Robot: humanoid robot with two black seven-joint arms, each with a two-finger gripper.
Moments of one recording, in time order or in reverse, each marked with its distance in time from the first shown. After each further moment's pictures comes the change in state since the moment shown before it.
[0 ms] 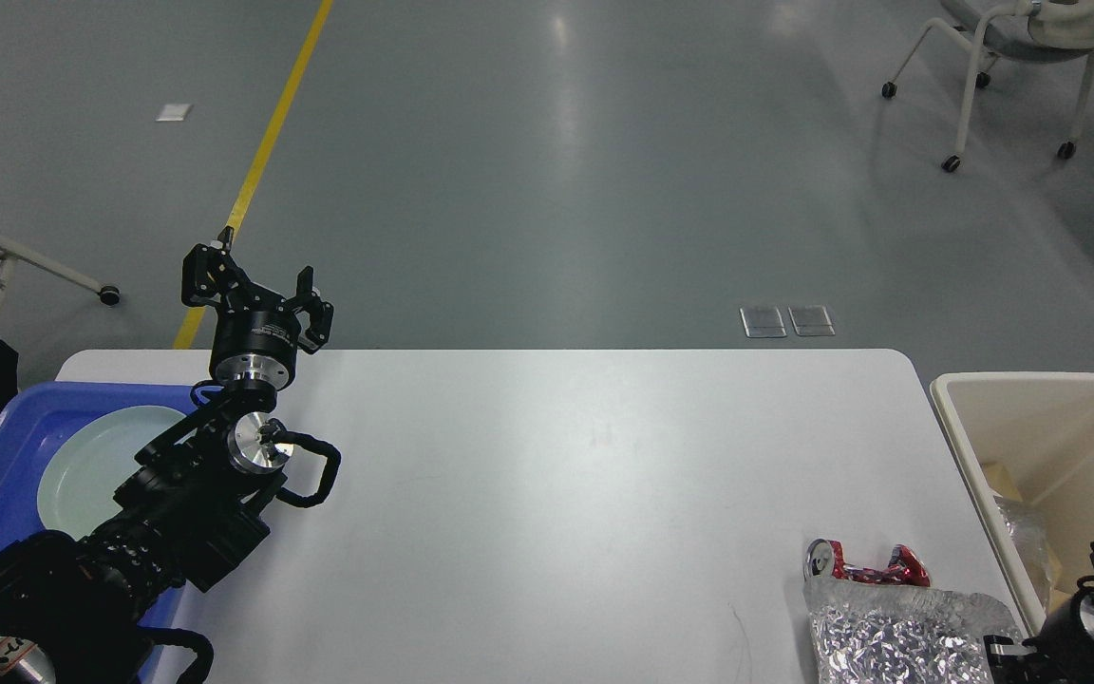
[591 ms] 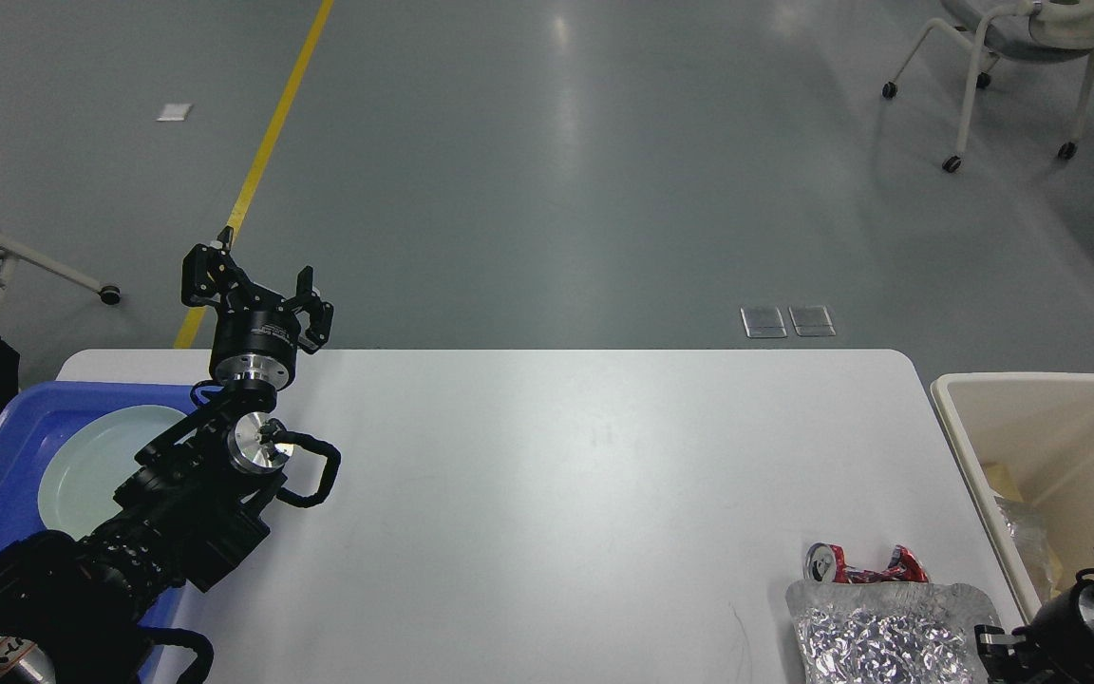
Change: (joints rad) left arm 0.000 0.000 -0.001 0.000 0.000 0.000 0.000; right arm 0.018 -0.021 0.001 0.005 0.046 0.025 0.078
